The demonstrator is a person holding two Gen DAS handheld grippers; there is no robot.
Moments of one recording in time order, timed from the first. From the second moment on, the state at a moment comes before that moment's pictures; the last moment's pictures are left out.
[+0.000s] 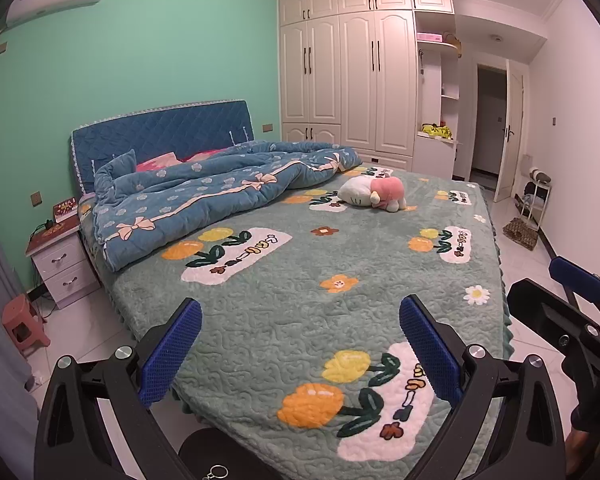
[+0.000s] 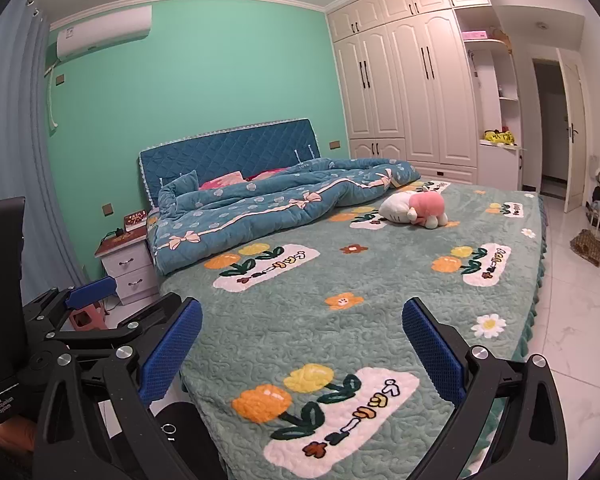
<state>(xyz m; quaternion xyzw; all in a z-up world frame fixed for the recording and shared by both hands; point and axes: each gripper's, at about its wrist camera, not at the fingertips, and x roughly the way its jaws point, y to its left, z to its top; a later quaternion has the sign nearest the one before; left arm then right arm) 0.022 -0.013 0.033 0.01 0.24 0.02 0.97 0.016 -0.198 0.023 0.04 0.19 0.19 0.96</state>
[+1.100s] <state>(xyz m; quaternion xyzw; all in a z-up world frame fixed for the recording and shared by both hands) 0.027 -0.011 0.033 0.02 0.25 0.02 0.97 0.019 -0.195 0.018 0.05 0.20 0.19 0.96</state>
